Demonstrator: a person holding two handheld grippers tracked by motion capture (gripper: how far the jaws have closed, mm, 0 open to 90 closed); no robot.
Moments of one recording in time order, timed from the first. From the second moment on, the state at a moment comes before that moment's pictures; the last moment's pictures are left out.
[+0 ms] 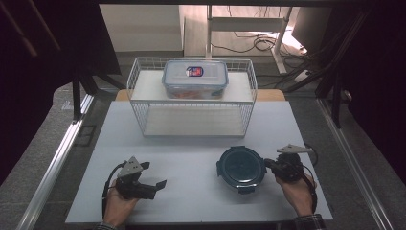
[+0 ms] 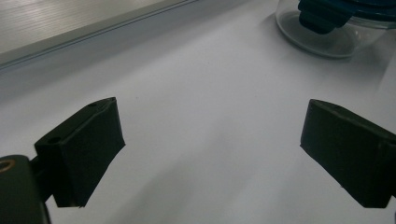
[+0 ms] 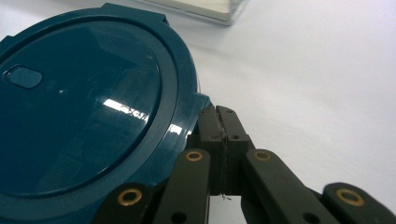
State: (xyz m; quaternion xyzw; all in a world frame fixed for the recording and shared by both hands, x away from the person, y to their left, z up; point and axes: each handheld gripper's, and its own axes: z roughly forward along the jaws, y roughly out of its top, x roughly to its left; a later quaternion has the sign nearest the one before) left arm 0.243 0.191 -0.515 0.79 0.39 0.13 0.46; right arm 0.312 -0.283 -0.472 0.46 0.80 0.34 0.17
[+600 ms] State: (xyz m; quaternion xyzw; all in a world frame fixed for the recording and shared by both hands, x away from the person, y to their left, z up) left arm 0.244 0.190 -0.516 0.79 0.39 0.13 0.46; right arm 0.302 -0.235 -0.475 0.43 0.82 0.36 0.13
